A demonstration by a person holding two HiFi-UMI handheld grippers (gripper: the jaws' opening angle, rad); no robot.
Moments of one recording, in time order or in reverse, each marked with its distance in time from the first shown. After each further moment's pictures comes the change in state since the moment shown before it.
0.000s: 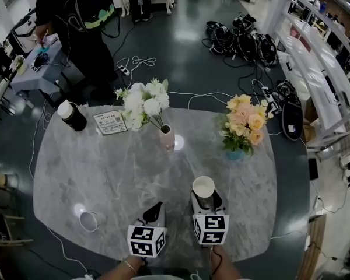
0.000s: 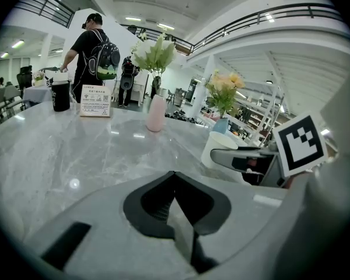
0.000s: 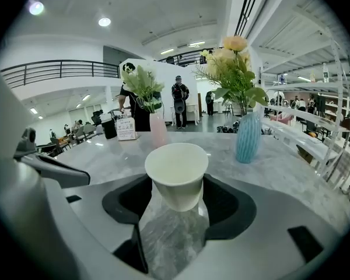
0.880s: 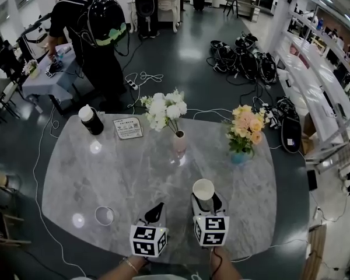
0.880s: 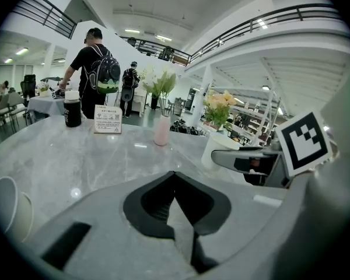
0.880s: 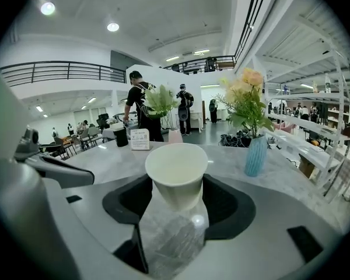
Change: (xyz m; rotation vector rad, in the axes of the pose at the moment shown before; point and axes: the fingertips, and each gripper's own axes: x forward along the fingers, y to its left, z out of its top) left arm -0.059 0.016 0.015 0.029 -0.099 0.011; right arm -0.038 0.053 0.028 -0.038 -0.070 0.016
